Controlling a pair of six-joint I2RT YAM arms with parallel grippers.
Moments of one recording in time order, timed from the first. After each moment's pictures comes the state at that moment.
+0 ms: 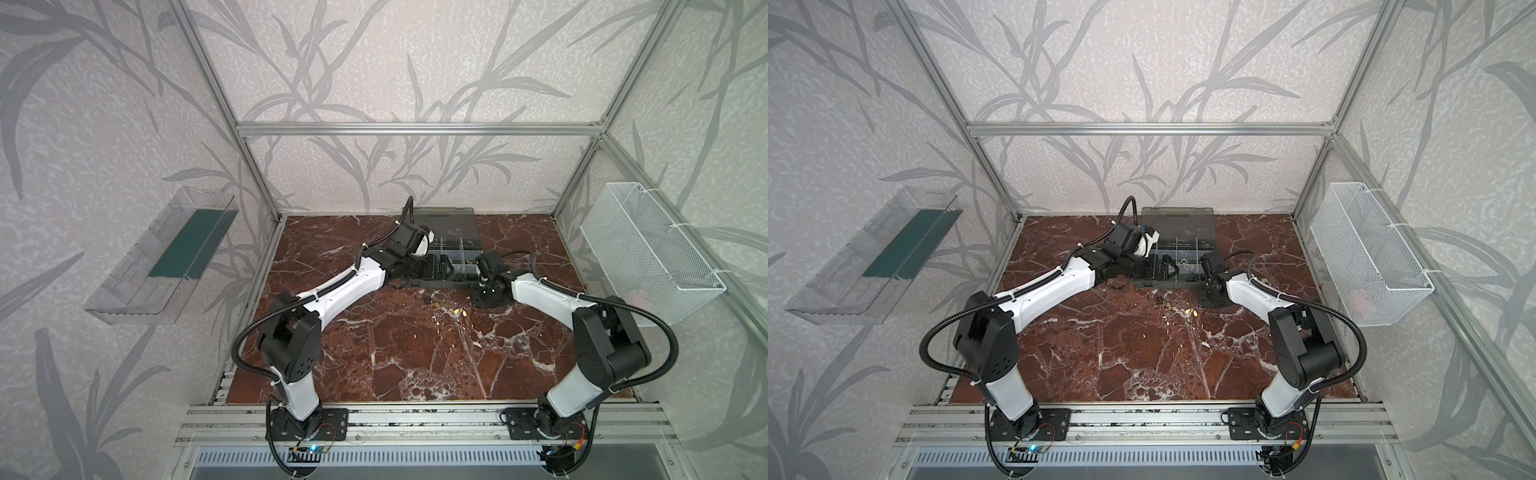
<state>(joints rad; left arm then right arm) -0.65 1.75 1.46 -0.47 0.33 -0.55 0.37 1.64 1.08 -0.59 0.03 0.35</state>
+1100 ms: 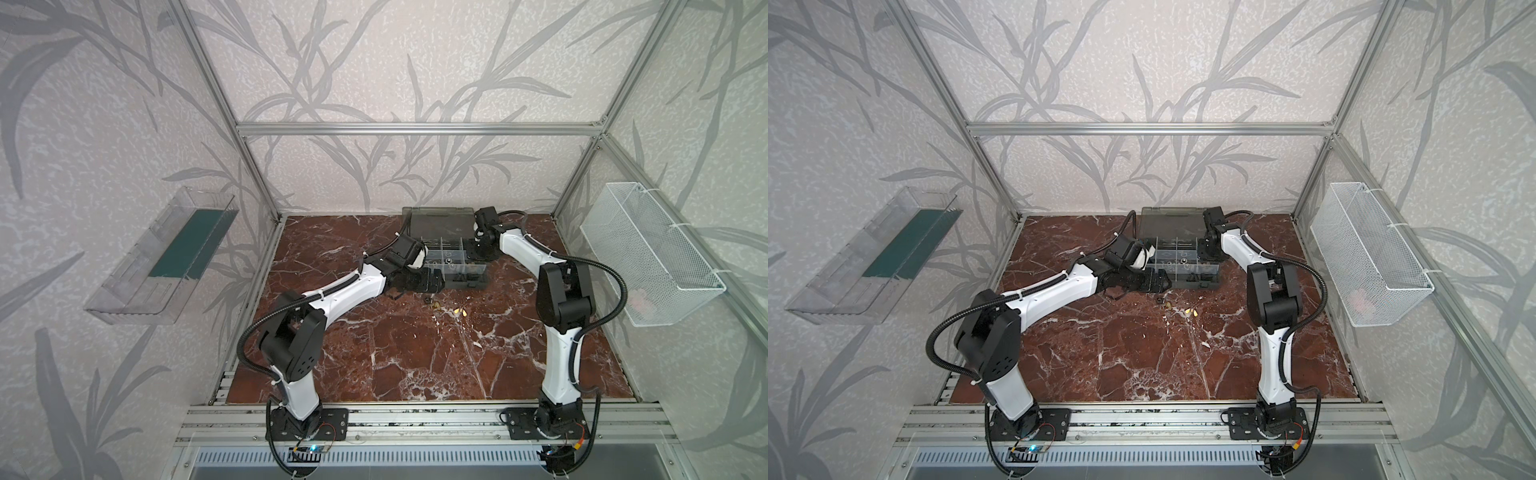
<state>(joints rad) -0.65 1.80 1.34 -0.48 0.27 -0.50 0.23 2.12 1.70 -0.70 0.00 0.29</state>
